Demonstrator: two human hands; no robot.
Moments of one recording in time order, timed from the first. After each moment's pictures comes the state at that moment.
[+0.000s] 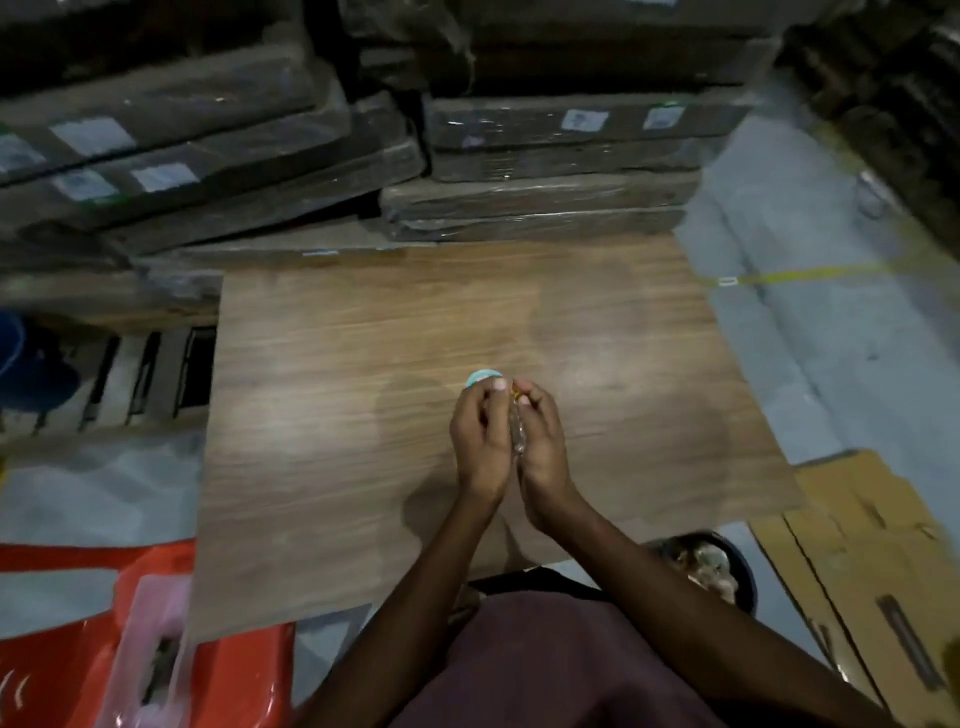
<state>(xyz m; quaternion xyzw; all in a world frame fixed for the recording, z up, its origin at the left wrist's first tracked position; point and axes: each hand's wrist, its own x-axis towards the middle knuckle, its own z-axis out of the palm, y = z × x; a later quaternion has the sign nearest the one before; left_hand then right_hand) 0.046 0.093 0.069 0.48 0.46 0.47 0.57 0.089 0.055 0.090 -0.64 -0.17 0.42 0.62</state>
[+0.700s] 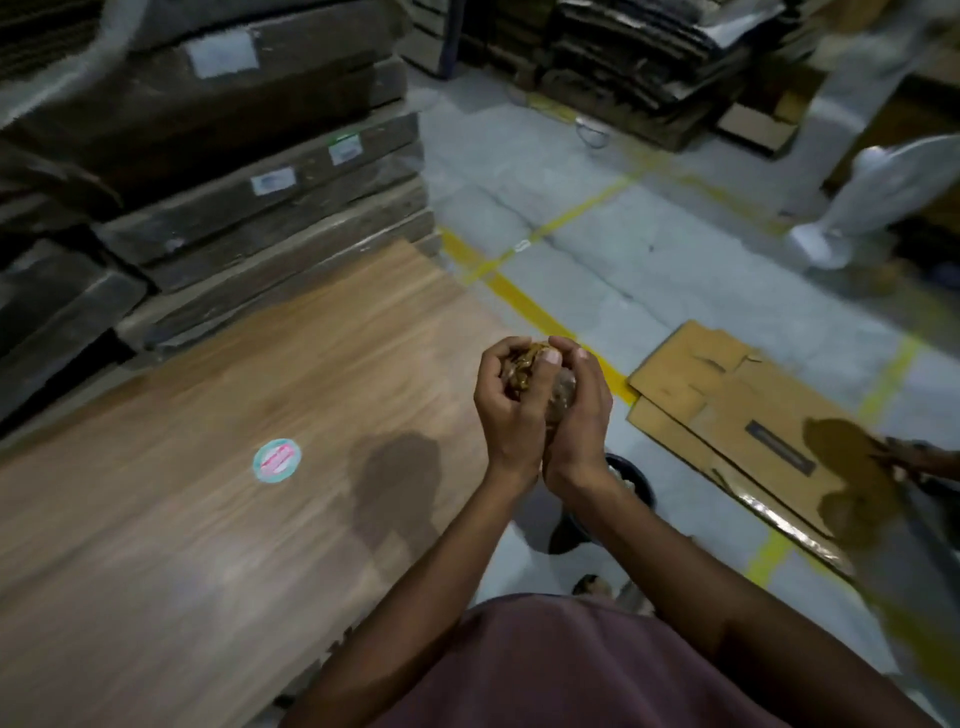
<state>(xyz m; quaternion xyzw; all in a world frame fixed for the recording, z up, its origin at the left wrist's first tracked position) 0.260 -0.116 0.154 0.56 0.24 0.37 0.70 0.285 -0.159 0.158 -0.62 -0.02 0.08 0.78</state>
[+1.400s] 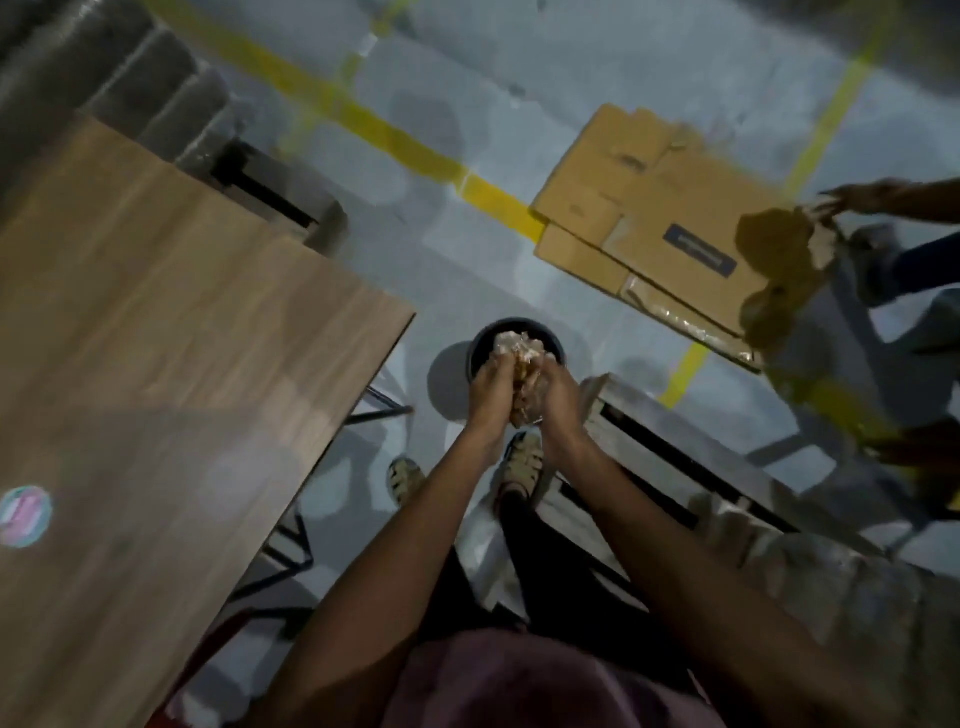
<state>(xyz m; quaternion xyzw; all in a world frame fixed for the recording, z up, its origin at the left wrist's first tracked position) 0.405 -0.285 -0.082 0.52 0.42 -0.16 0.72 0.425 -0.362 -0.074 -0.61 0.32 0.28 0.67</state>
